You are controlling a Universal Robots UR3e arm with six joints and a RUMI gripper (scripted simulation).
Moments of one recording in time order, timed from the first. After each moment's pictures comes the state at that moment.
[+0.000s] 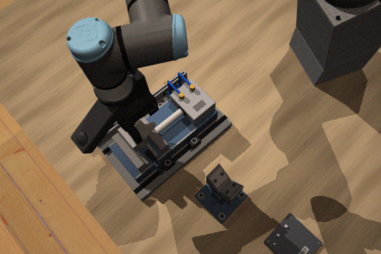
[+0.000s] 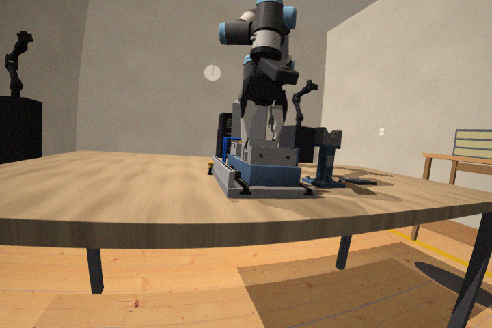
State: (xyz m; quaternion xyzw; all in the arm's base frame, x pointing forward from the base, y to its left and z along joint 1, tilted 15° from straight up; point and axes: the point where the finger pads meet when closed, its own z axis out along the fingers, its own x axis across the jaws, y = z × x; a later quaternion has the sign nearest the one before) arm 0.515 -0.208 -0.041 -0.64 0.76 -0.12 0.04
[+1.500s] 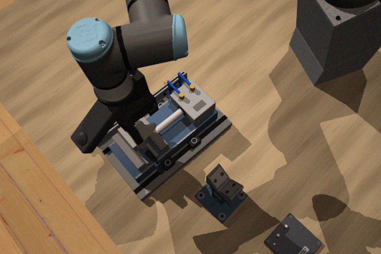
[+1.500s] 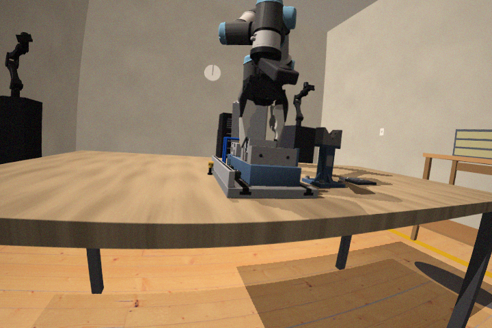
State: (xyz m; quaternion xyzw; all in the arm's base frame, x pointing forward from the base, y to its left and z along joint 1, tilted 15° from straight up) arm 0.515 -0.209 -0.041 -0.64 0.76 -0.12 0.04
